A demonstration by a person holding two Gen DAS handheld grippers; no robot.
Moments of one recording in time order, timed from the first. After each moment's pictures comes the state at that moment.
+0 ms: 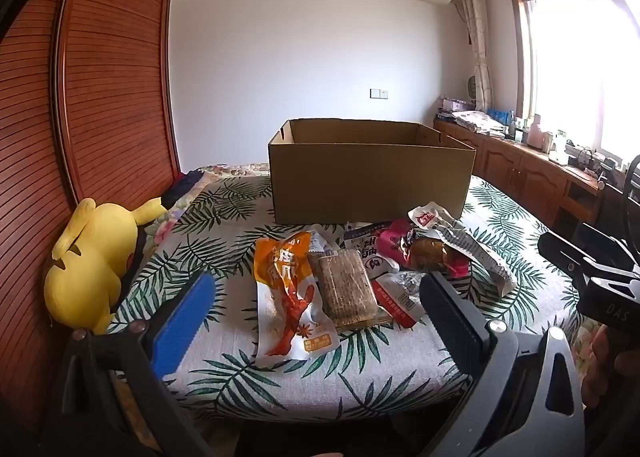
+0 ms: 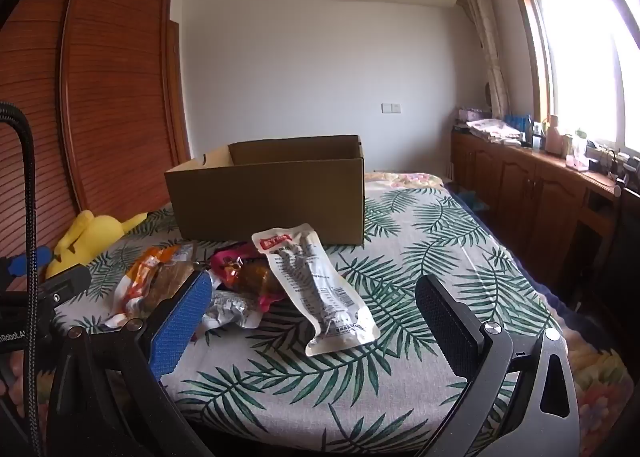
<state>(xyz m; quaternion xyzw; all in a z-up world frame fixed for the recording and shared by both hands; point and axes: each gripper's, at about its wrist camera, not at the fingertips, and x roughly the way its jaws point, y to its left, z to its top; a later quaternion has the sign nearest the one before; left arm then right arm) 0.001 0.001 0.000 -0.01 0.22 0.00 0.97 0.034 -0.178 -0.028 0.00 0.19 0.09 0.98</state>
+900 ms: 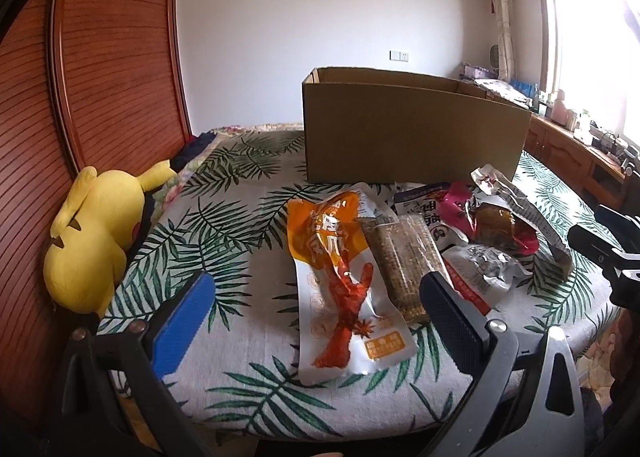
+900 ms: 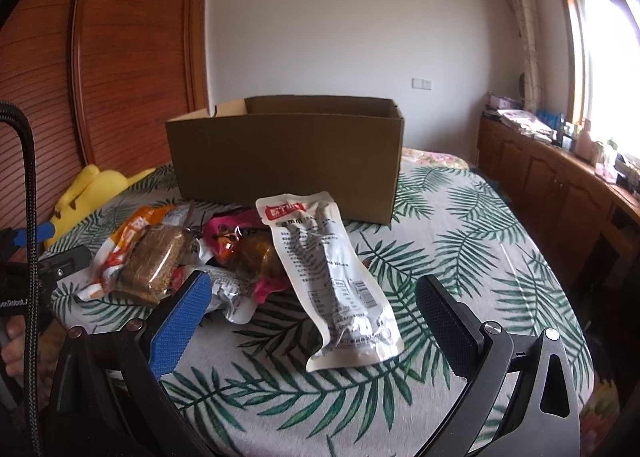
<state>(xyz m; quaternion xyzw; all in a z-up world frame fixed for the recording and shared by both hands) 0.056 0.037 -0.039 -0.01 0.30 0.02 0.95 0.089 -0.164 -0.053 -0.04 0.25 0.14 0.96</state>
